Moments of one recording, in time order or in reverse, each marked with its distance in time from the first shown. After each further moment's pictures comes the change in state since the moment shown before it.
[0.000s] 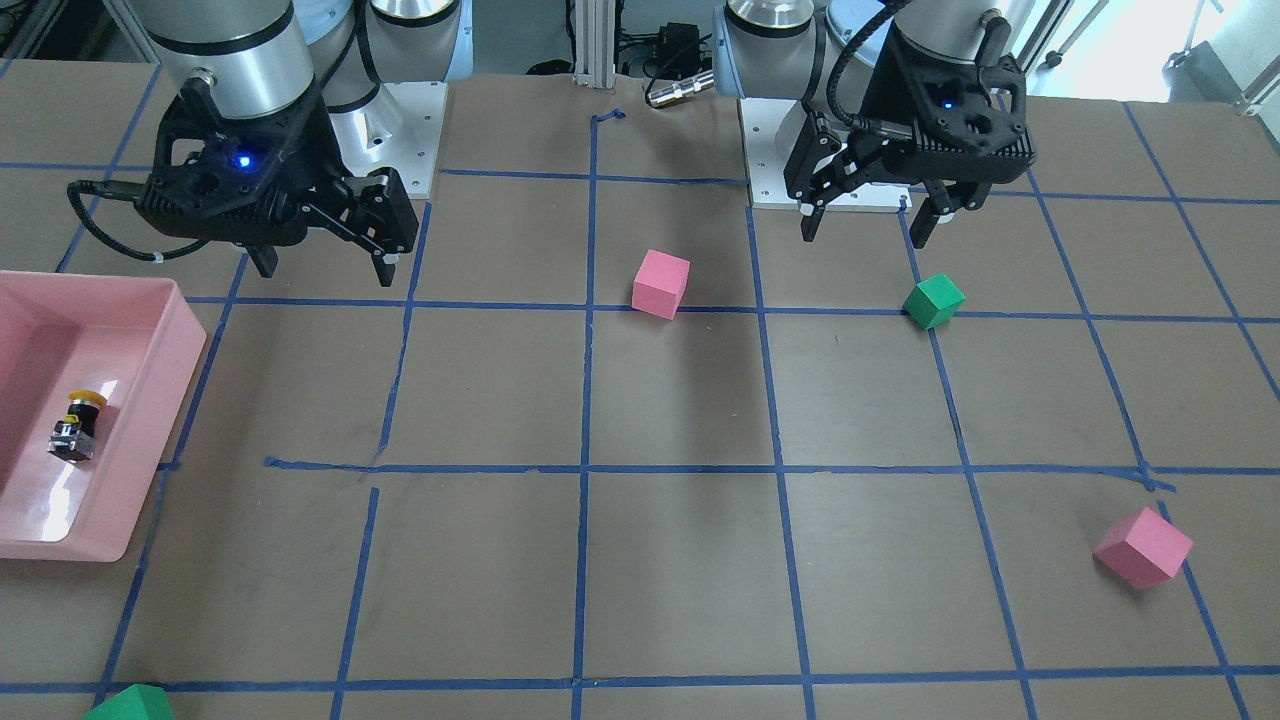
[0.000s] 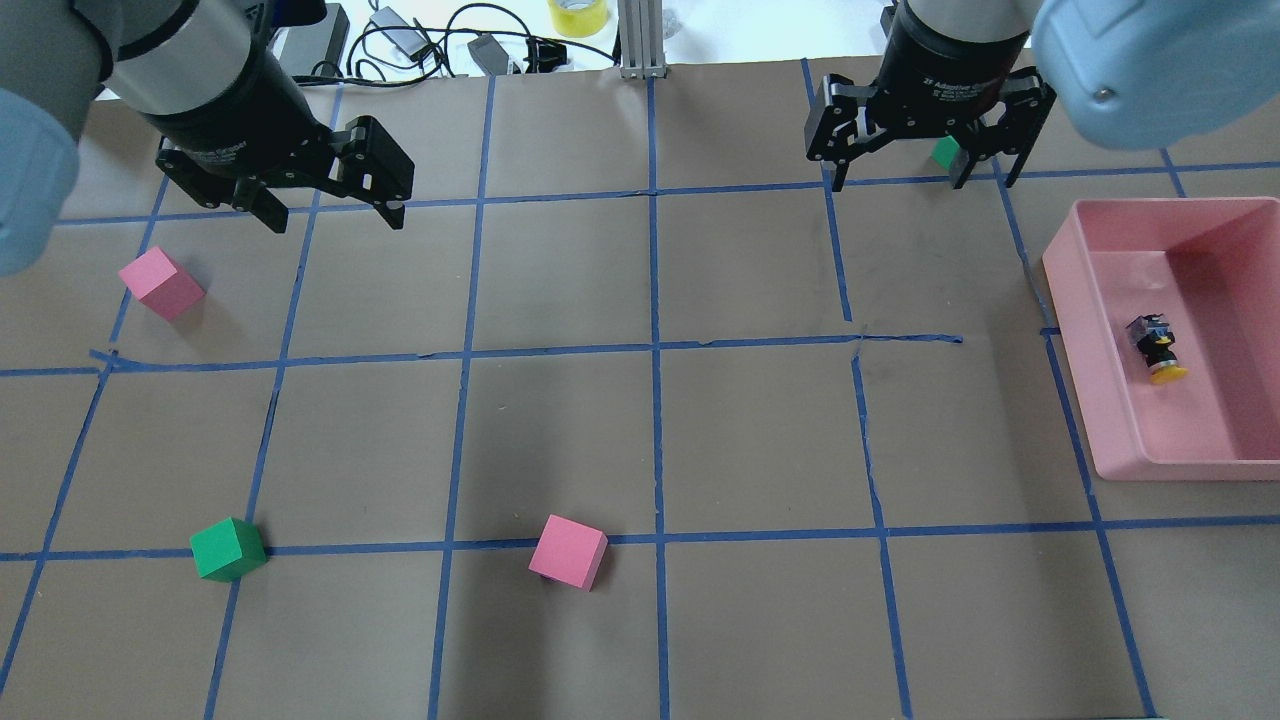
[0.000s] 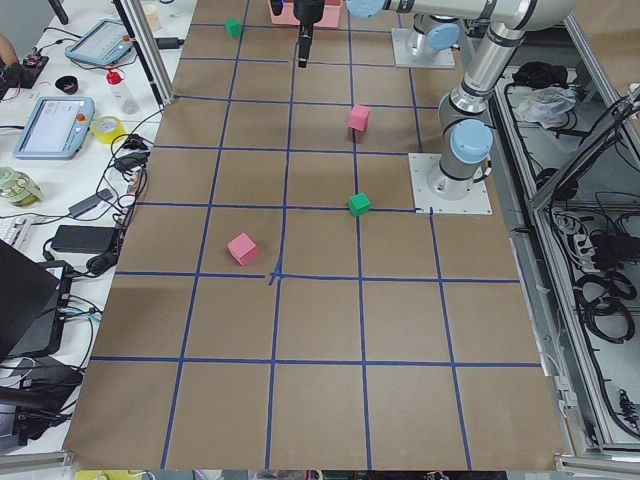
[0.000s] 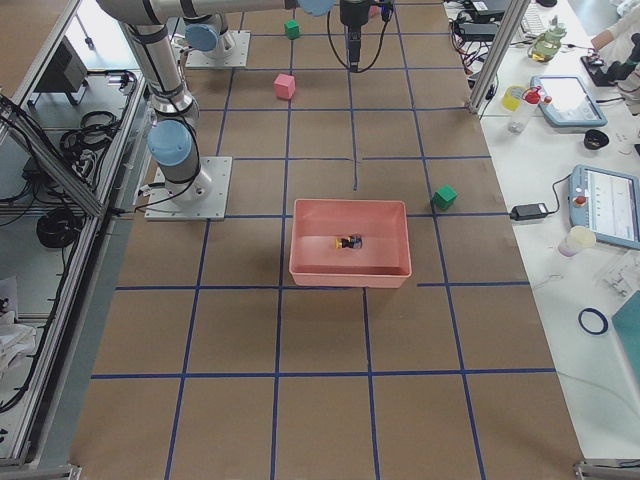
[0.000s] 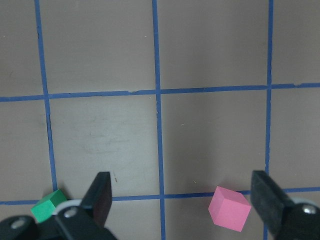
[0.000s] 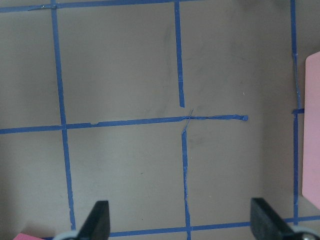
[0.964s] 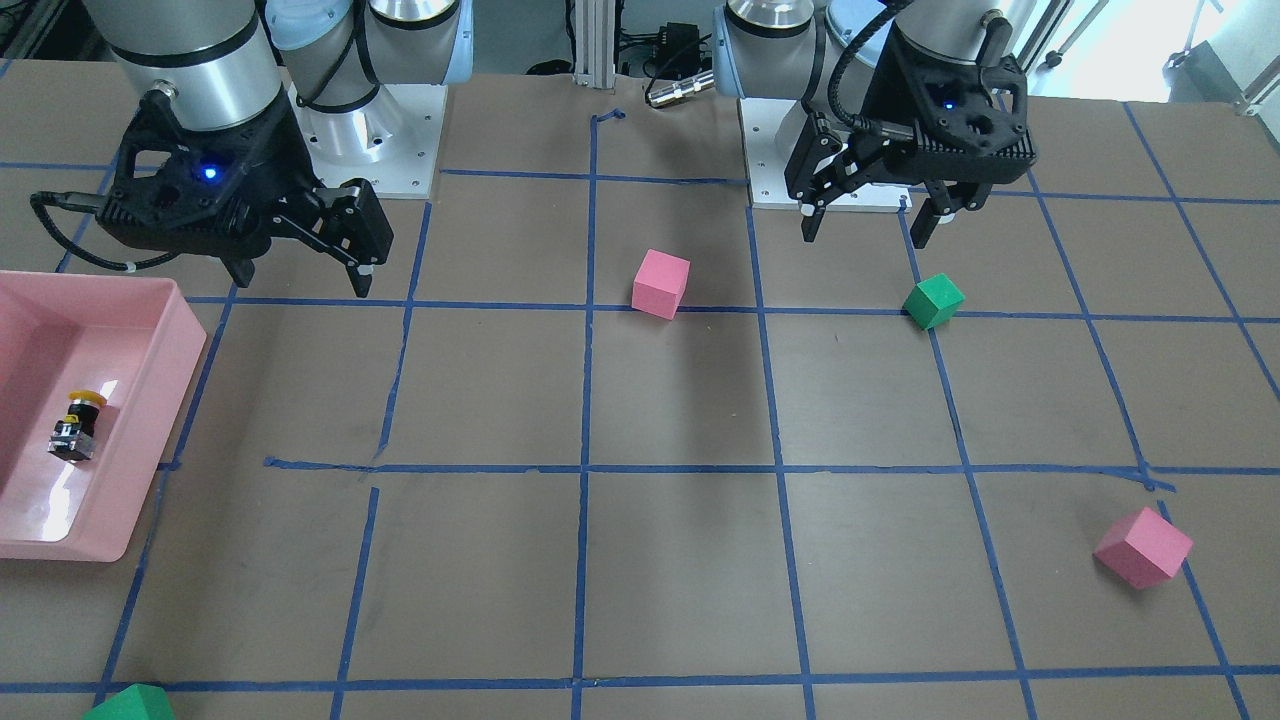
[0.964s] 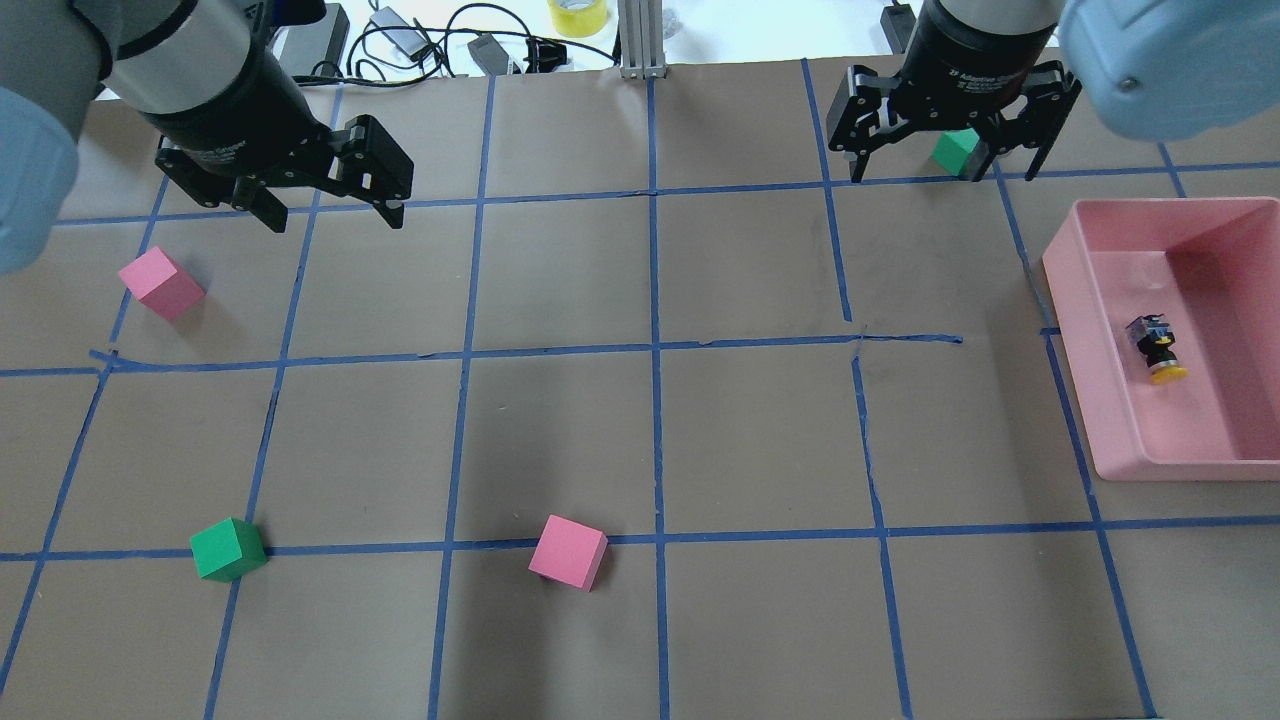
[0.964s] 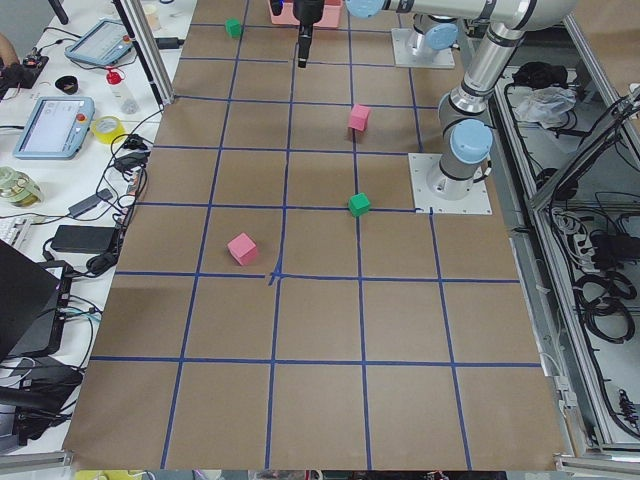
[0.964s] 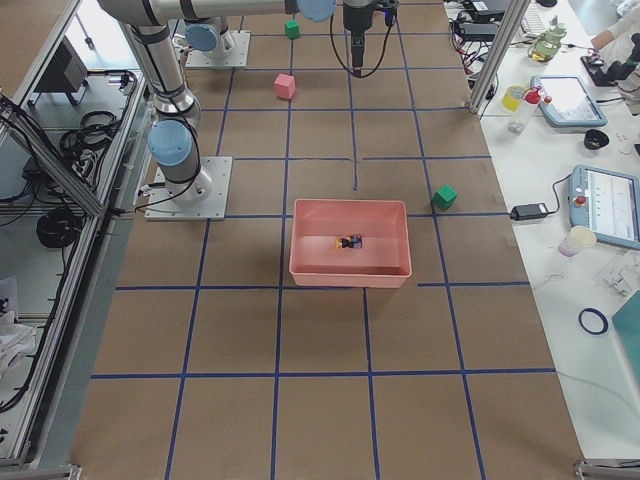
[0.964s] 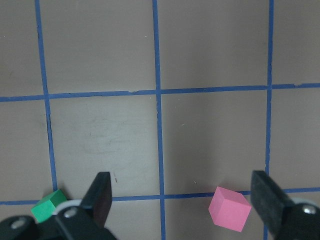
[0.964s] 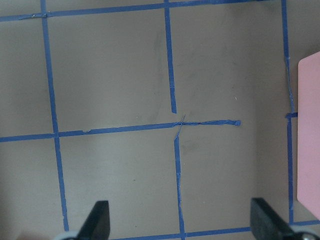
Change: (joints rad) left arm 0.001 -0.001 0.001 0.000 0.000 0.000; right arm -0.050 0.002 0.004 -0.012 0.012 -0.032
